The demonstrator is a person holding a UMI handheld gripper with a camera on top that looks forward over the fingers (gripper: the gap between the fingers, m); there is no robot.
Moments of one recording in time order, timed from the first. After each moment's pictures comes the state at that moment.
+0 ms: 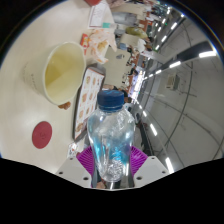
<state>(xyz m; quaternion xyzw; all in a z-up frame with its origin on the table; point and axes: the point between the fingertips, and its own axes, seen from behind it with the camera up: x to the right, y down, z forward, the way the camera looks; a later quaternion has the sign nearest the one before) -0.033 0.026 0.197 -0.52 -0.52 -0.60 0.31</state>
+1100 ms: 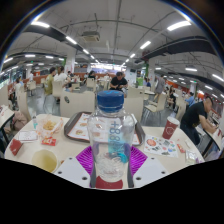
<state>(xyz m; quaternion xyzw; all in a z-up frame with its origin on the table) -0.012 0.031 0.127 -0.84 -0.04 -0.04 0.54</state>
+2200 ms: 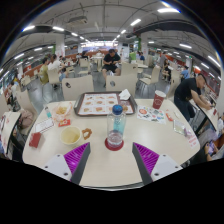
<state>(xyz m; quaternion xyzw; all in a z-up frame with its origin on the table) -0.026 -0.136 0.163 -0.91 0.03 -0.02 0.42</state>
